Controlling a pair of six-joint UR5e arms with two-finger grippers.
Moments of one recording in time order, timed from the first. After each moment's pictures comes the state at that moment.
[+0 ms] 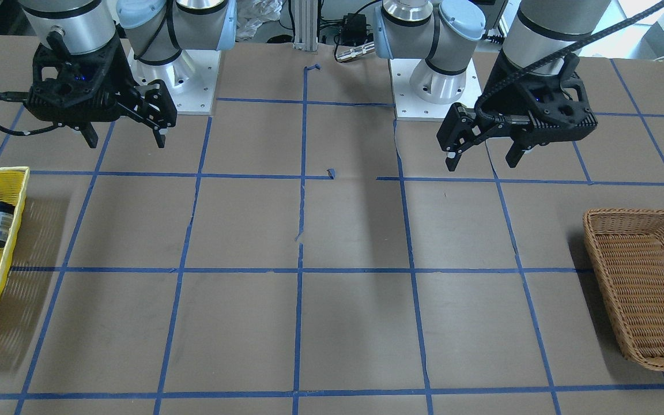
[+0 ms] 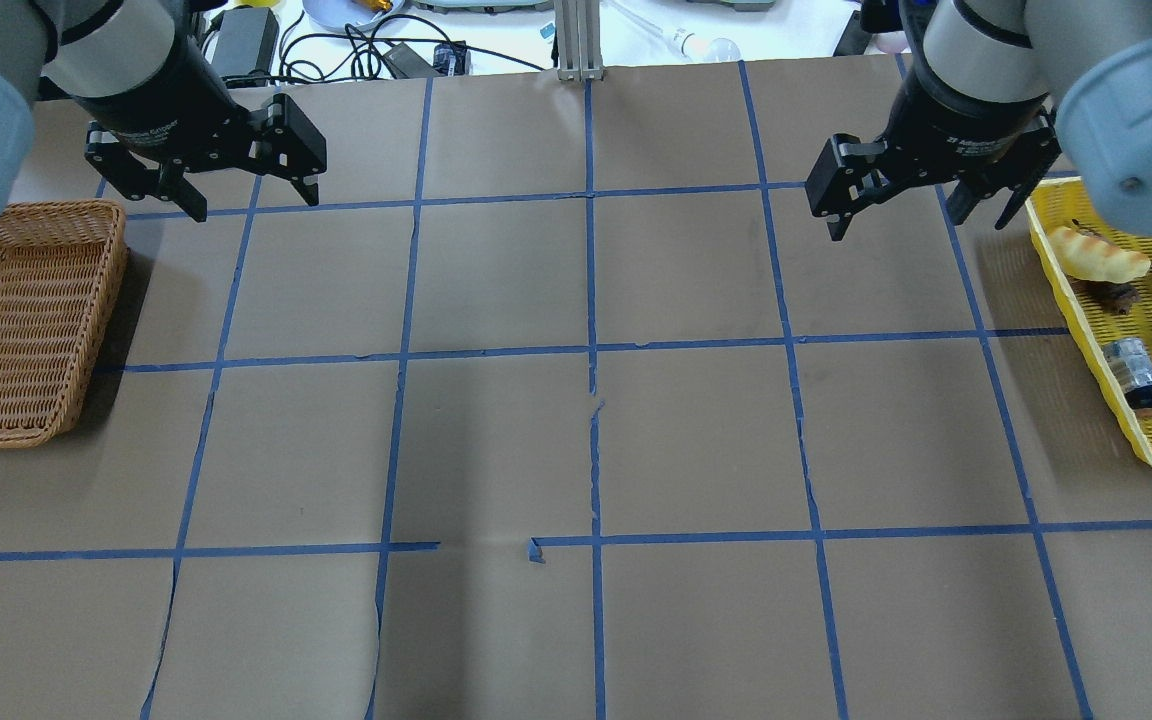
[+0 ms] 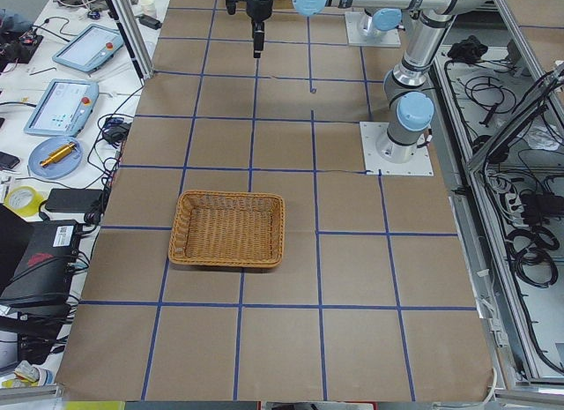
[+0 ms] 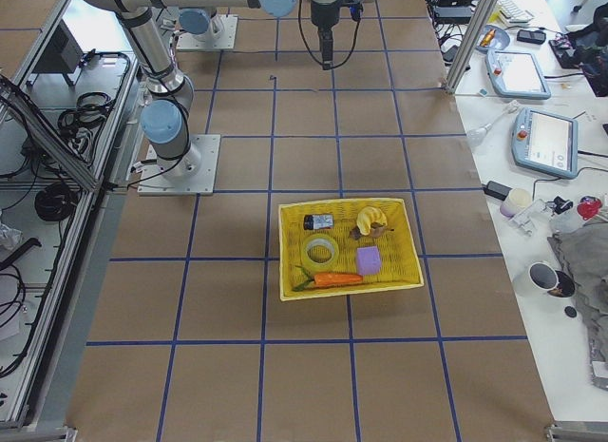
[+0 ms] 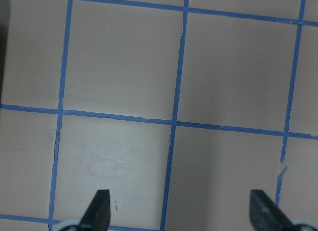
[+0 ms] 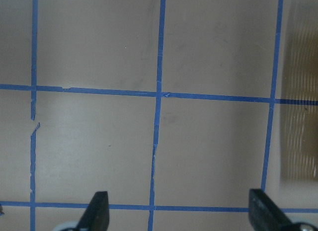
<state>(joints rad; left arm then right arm) -1.54 -1.57 -1.56 -1.47 1.57 -0.08 1.60 -1.61 1.61 -1.65 -1.62 -0.05</state>
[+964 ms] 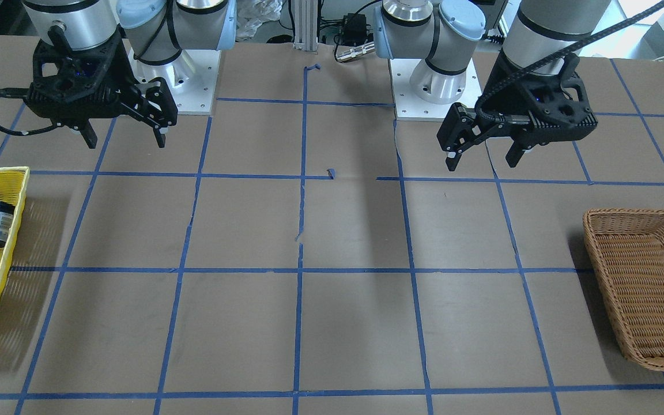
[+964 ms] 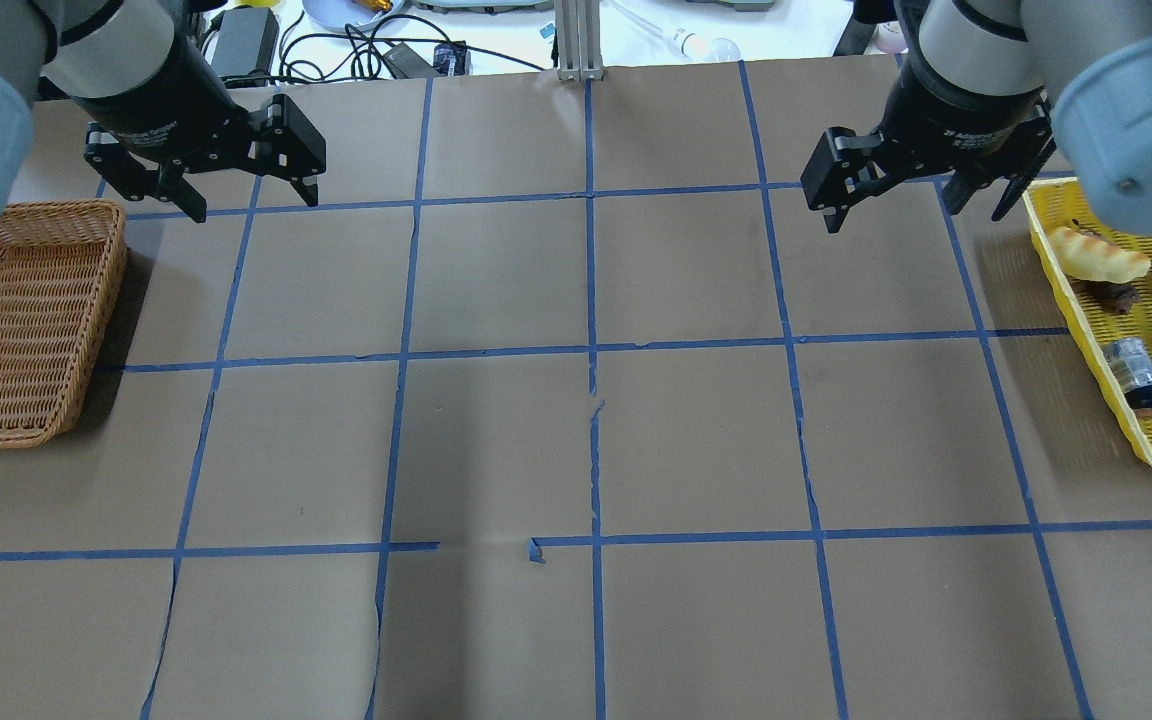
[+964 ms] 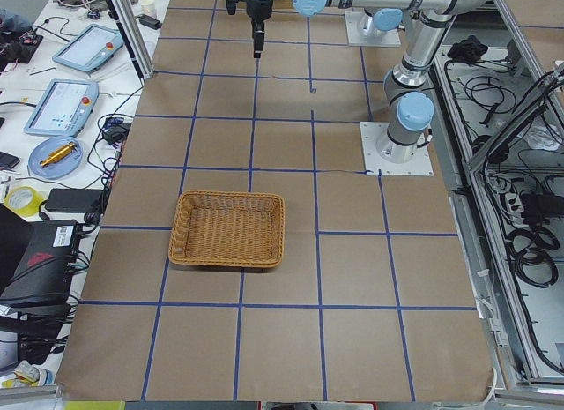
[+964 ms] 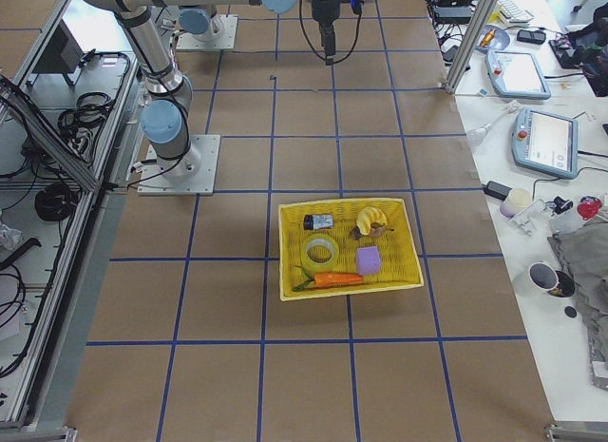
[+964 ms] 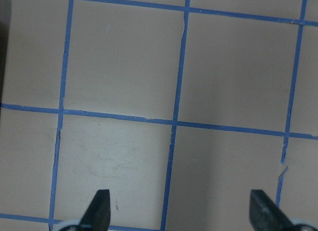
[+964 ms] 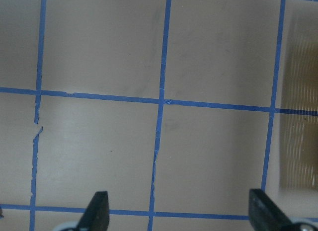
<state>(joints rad) -1.54 -1.57 -1.56 -1.47 1.56 -0.08 1.60 -1.61 1.60 -1.65 -1.62 -0.07</state>
